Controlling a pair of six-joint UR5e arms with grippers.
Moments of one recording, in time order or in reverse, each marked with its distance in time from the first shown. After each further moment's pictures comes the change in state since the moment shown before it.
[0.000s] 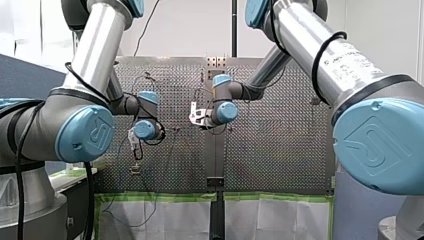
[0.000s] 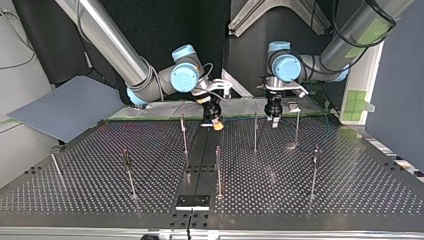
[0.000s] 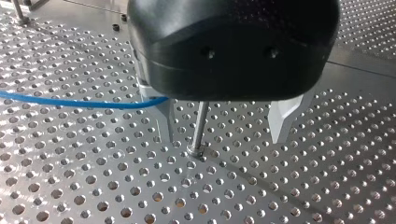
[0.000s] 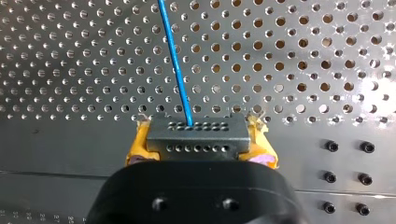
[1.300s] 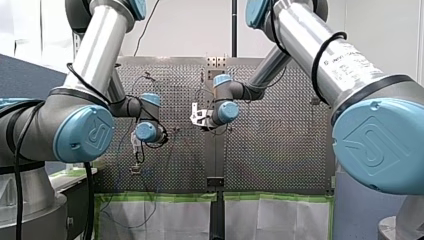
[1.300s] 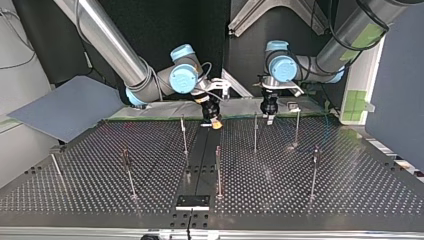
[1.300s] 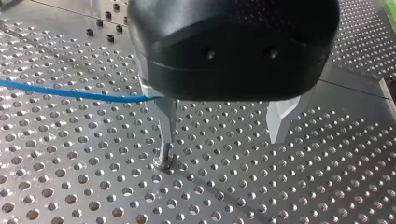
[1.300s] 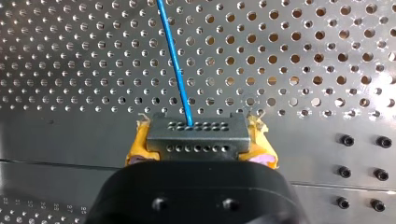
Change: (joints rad) left arm -0.018 -0.028 0.012 -0.034 0.017 0.006; right arm -0.006 0.000 0.000 0.035 -0.001 0.000
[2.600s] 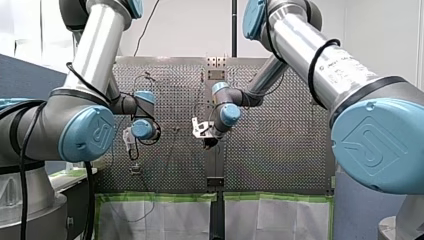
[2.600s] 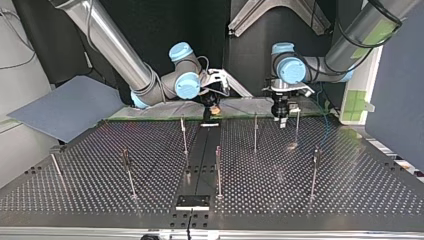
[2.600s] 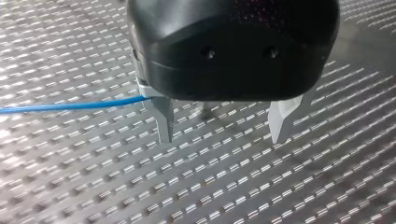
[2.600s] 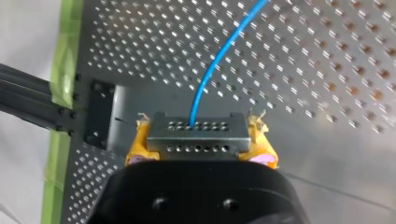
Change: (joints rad) left arm 0.064 0.038 -0.007 0.014 -0.052 -0.035; right arm -0.009 0.059 -0.049 0.280 -0.014 -0.120
